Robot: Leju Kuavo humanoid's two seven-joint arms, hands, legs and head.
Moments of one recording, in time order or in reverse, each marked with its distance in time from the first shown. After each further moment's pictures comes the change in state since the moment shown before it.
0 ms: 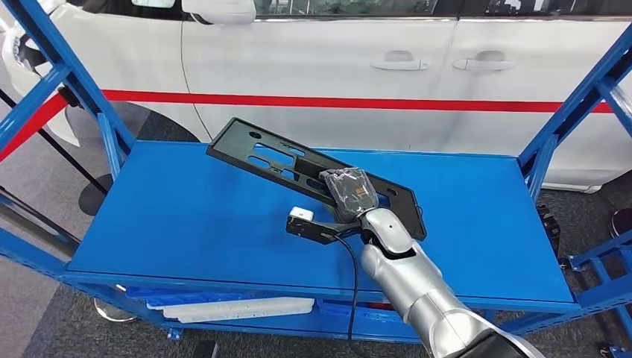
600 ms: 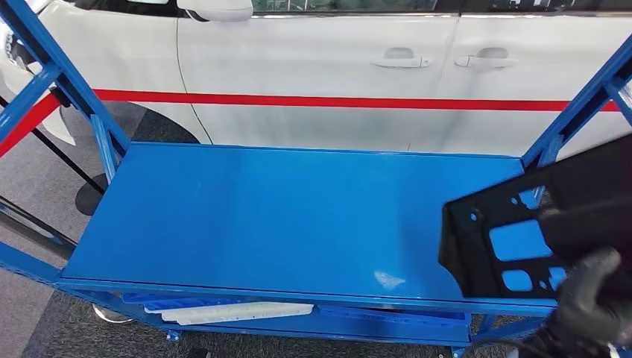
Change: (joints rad) left arm 0.038 0.031 -0.009 0.009 -0.023 -0.039 -0.074; right arm 0.904 -0.324 -0.630 -1.504 -1.117 0.249 -0.438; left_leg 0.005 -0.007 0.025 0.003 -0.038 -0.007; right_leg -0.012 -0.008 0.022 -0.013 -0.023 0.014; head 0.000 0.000
